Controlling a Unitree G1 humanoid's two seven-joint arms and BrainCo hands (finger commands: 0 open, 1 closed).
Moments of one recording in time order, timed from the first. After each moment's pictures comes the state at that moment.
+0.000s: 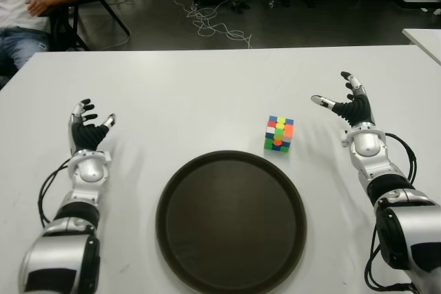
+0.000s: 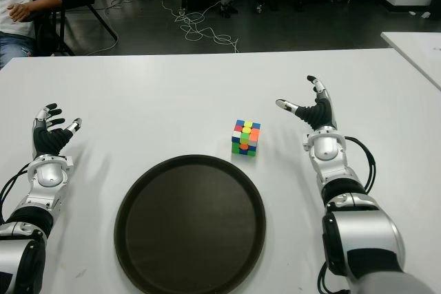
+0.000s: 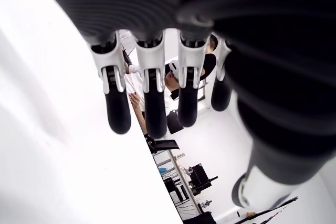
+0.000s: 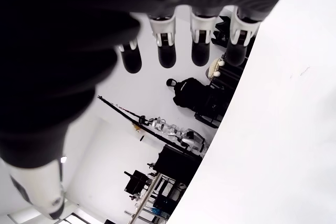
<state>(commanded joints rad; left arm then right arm) -0.58 0.30 0.09 1.18 0.16 -0.43 0.44 -0.74 -0.28 -0.03 1.27 -0.19 -0.45 -0.23</state>
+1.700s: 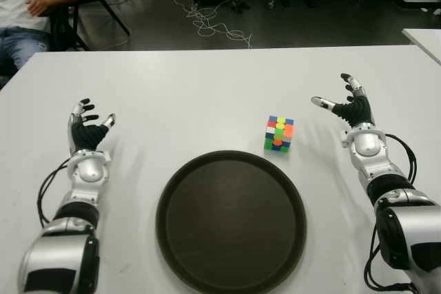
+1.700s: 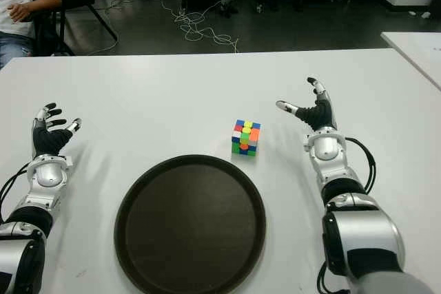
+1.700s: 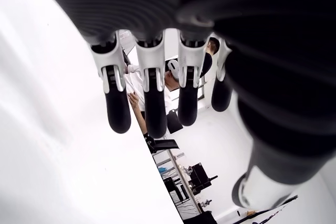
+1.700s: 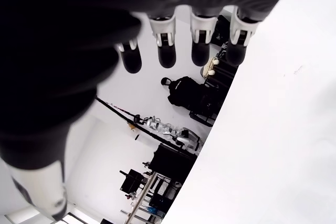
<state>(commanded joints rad) -0.58 0.30 0.09 1.18 0.16 -0.42 0.45 -0.75 -0.28 -0.04 1.26 -0.18 -0.42 -0.22</state>
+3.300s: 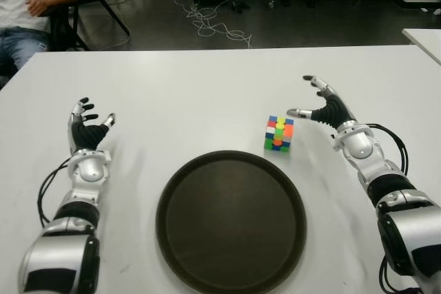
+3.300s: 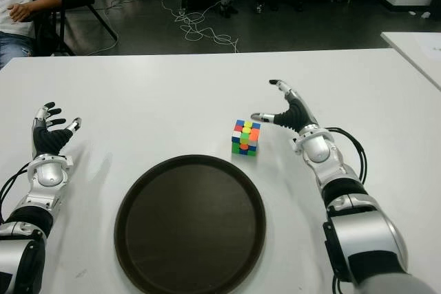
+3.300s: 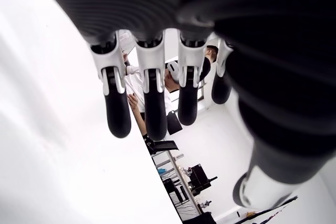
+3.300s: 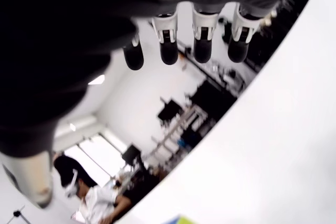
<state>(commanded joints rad) -0.58 0.29 0.09 1.16 0.16 -0.41 0.46 -0.71 -0.32 0.11 1.20 -0.29 -0.57 -0.02</state>
